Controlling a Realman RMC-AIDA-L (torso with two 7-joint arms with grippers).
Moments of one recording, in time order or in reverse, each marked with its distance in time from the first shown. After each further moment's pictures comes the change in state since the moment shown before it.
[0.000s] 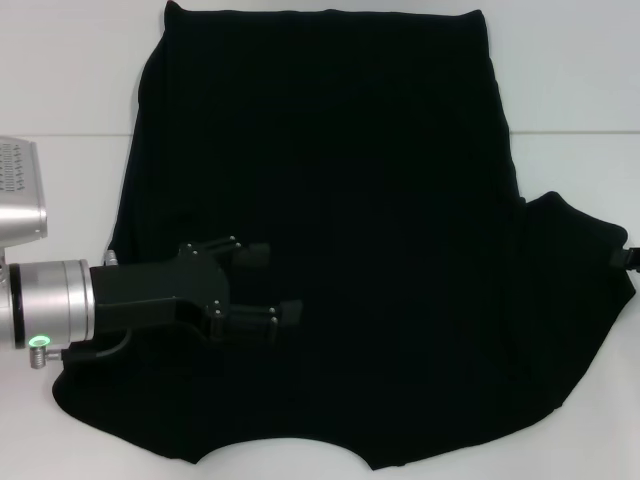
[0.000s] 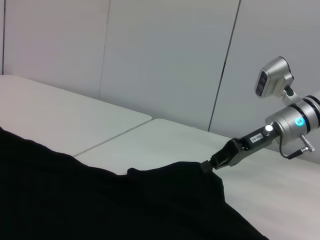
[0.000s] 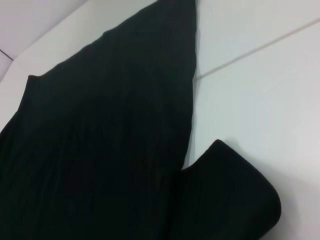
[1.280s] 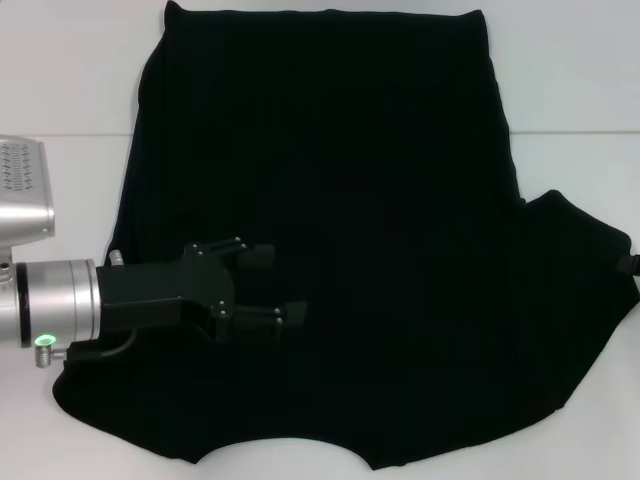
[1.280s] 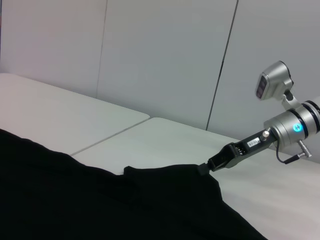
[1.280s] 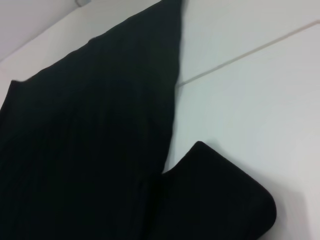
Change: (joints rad) left arm -0.010 0.000 0.002 -0.012 0.006 -0.007 0.001; right arm -0.016 0.022 0.016 0.005 0.012 0.065 -0.067
